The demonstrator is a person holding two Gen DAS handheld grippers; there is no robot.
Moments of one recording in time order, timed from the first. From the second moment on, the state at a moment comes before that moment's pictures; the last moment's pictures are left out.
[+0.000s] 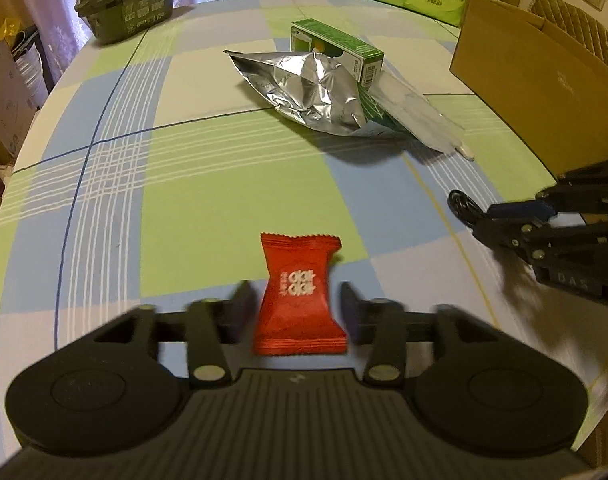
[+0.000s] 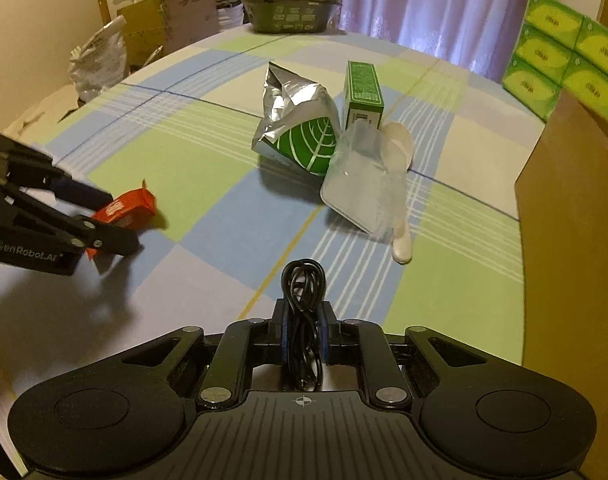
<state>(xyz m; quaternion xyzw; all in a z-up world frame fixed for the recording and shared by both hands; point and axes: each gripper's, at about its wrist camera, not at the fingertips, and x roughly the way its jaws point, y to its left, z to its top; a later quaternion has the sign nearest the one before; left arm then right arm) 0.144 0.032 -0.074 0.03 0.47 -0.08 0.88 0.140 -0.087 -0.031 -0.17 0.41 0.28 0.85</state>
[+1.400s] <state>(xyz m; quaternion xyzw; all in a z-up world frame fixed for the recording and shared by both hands) 0.087 -0.041 -0.005 0.06 0.43 -0.13 0.89 0.066 -0.161 0.061 -0.08 0.34 0.22 0.91</state>
